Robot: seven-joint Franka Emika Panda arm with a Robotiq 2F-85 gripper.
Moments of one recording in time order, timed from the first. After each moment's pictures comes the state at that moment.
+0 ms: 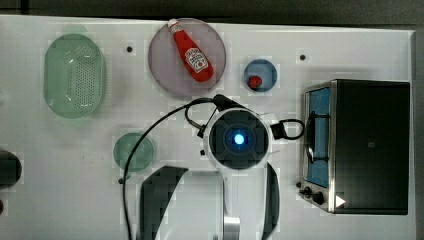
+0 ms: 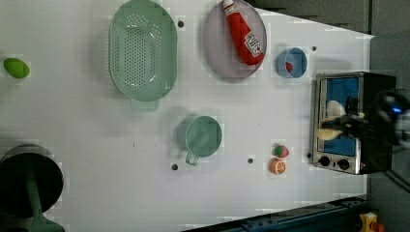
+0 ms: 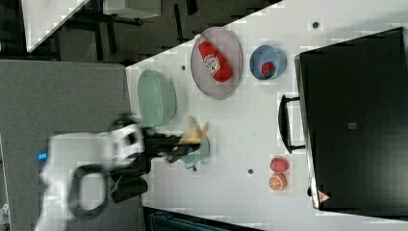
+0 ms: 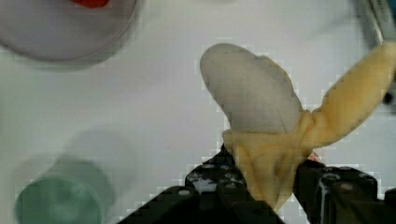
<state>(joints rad) 0.03 -0.22 -0.05 -2.25 -0.04 0.40 -0.30</state>
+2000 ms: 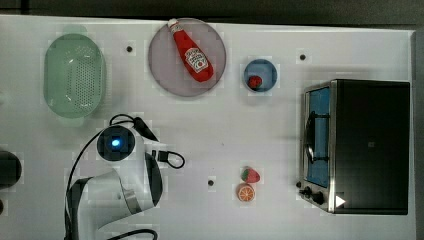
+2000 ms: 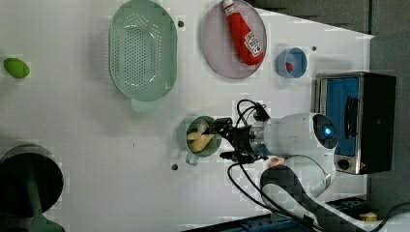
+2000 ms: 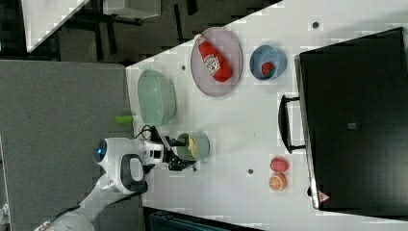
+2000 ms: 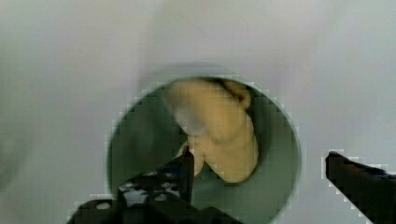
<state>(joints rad) 0.06 0.26 0.37 -2.39 0.11 0.95 0.45</state>
